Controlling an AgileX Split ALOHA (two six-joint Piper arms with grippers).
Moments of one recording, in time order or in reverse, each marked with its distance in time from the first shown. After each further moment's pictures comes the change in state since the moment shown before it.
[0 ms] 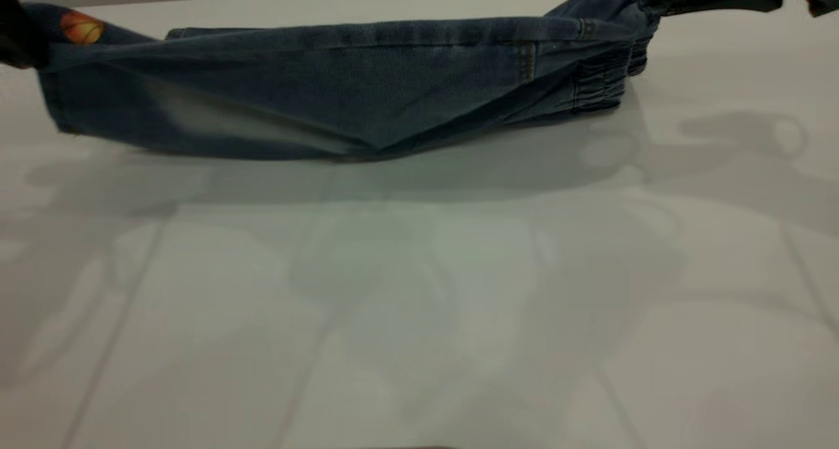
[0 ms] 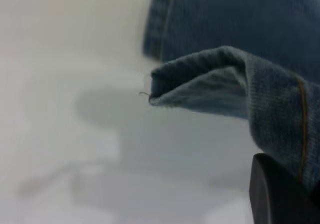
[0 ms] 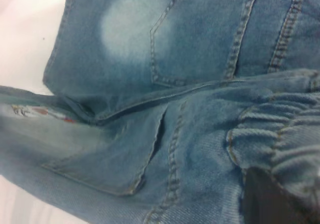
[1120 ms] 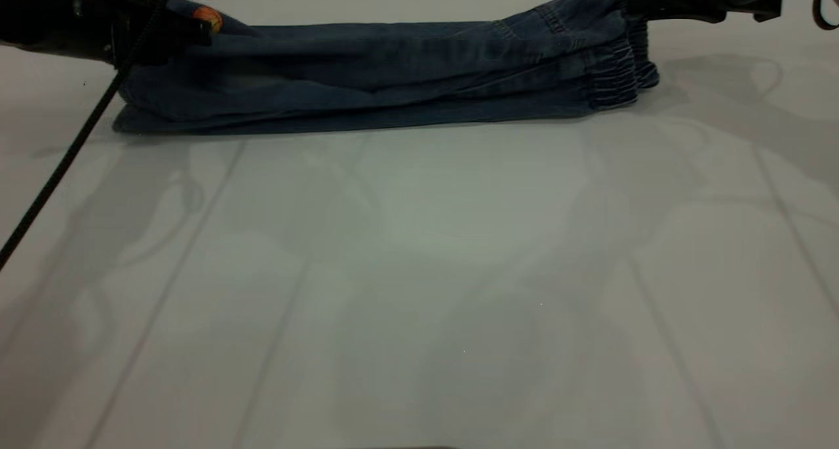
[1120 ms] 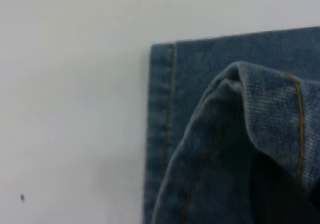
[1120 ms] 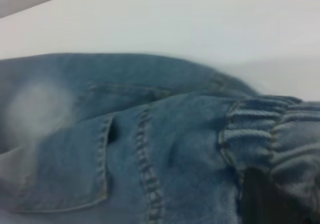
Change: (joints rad) left arm -0.082 0.505 -0.183 0.120 -0.739 0.118; right arm 0.000 0.340 -0.330 0.236 -0.166 -0.245
